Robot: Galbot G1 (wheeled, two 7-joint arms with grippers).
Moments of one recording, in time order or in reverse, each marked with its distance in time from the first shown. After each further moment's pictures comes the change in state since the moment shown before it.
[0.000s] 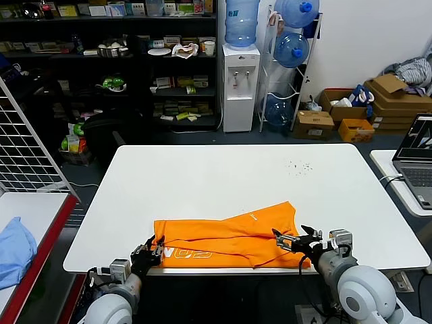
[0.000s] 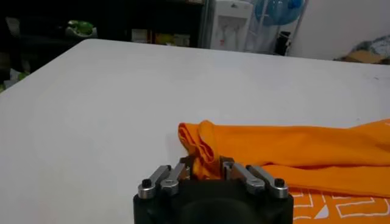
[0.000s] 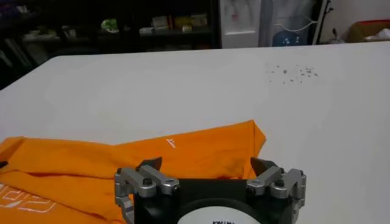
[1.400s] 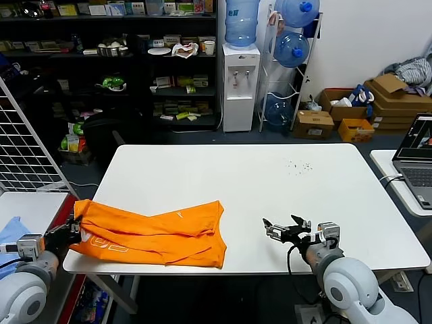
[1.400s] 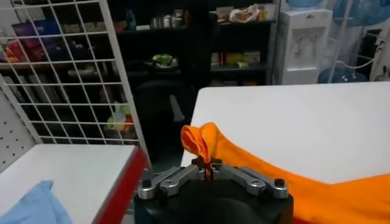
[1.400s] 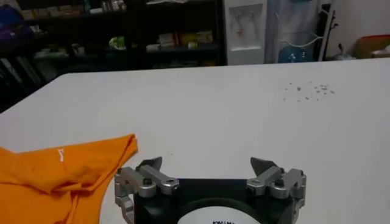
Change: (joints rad) left arm 0.292 0.318 -0.561 -0.143 -0.250 0.059 -0.047; right arm 0.105 0.064 -0.085 -0.054 -0.064 0.038 -0.010
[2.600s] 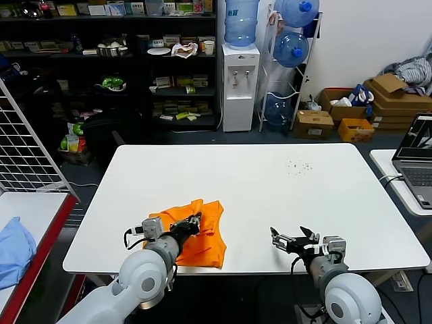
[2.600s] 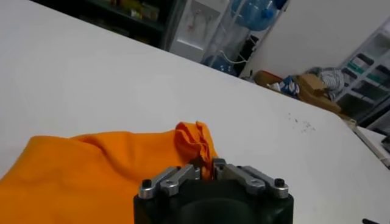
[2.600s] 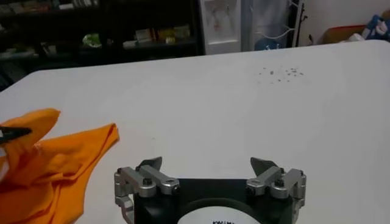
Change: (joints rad) left arm -0.677 -0.384 0.796 0.021 -0.235 0.071 -0.245; right arm -0.115 0.096 0.070 0.037 -0.079 -0.014 0.031
